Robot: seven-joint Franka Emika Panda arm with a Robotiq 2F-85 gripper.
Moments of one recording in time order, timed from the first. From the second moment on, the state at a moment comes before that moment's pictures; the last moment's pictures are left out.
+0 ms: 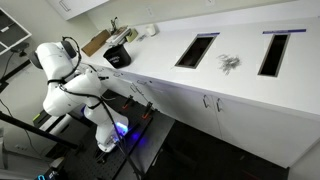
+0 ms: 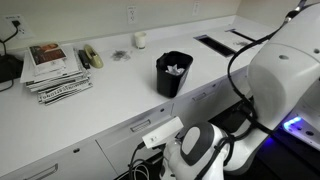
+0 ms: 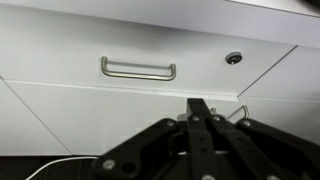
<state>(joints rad) 1.09 0.92 0.30 -1.59 -1.34 1.94 -0.97</state>
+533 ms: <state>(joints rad) 1.02 0.57 0.39 -1.88 -1.25 1.95 -0.82</state>
